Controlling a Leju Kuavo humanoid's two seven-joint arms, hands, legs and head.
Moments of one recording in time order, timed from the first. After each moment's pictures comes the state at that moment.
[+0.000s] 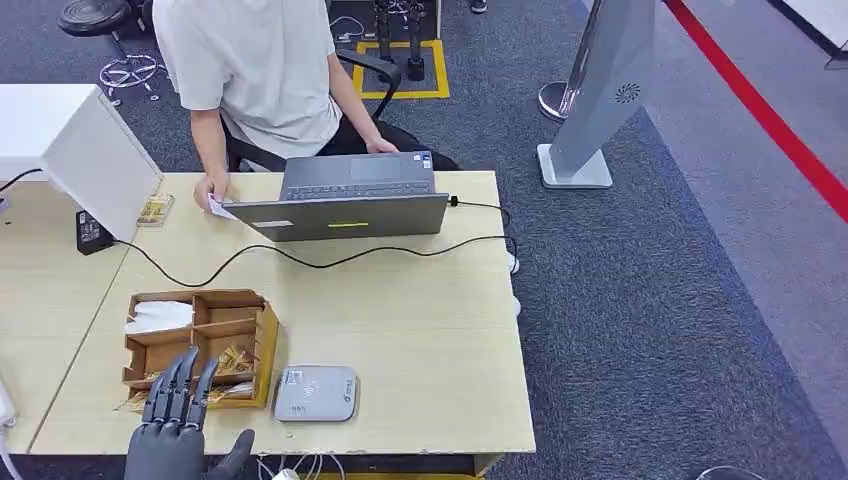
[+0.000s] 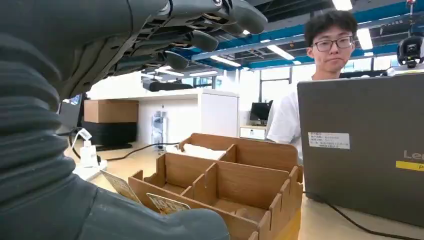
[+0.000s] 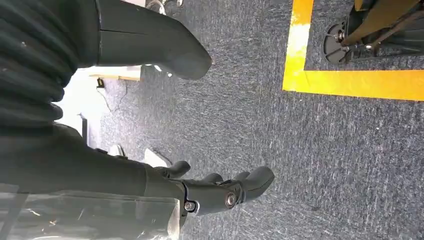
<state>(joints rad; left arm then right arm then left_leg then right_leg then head) 0.28 0.31 -0.63 -1.74 -1.31 0.61 0.22 -0.04 0.15 -1.01 -0.21 1.23 -0.18 0.05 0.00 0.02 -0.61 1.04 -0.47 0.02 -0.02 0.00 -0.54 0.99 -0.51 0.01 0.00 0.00</state>
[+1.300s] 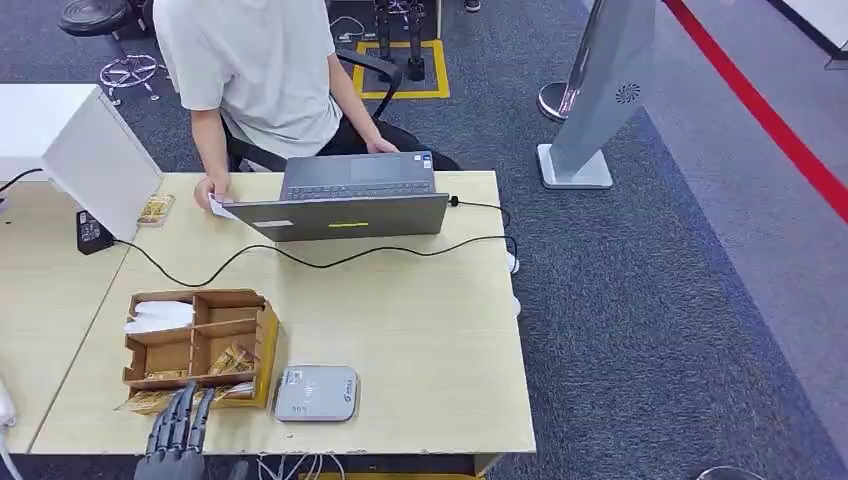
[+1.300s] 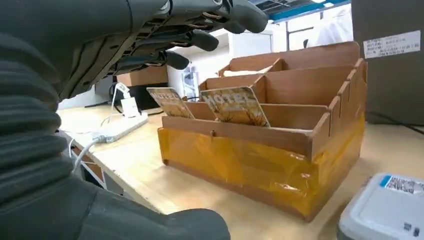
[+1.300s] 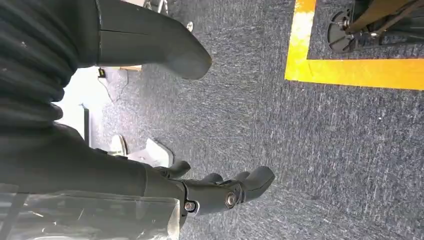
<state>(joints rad) 0.31 0.31 -0.63 -1.53 -1.22 0.68 0.28 -0.04 0.13 -1.01 -0.21 1.26 -0.18 0.06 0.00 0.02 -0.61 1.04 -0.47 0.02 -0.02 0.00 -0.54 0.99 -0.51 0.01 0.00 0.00</state>
